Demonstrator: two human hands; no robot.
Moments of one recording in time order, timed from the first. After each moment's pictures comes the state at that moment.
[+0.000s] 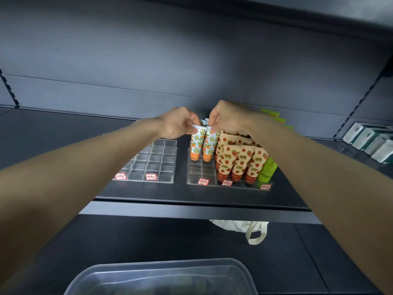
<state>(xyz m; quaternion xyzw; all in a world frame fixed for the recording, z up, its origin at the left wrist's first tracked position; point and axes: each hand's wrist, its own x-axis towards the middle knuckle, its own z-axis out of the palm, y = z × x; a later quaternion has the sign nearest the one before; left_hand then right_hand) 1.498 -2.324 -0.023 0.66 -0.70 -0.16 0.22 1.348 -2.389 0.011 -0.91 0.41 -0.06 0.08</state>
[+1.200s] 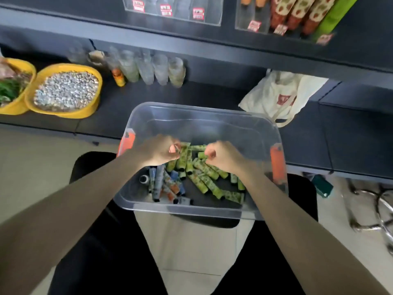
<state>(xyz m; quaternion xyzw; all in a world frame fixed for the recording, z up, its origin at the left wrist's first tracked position) 1.444 -2.020 -0.262 0.75 -0.56 -0.36 0.06 1.261 -2.123 -0.268 -0.85 0.38 0.12 0.34</state>
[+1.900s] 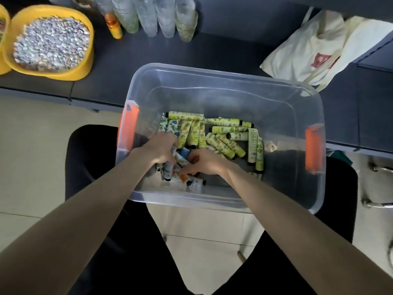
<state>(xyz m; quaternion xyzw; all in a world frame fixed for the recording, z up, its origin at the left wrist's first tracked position) 1.452 -1.997 -0.340 0.77 -0.49 -0.41 -0.03 1.306 -2.067 -0.367 -0.73 0.36 0.26 0.52</state>
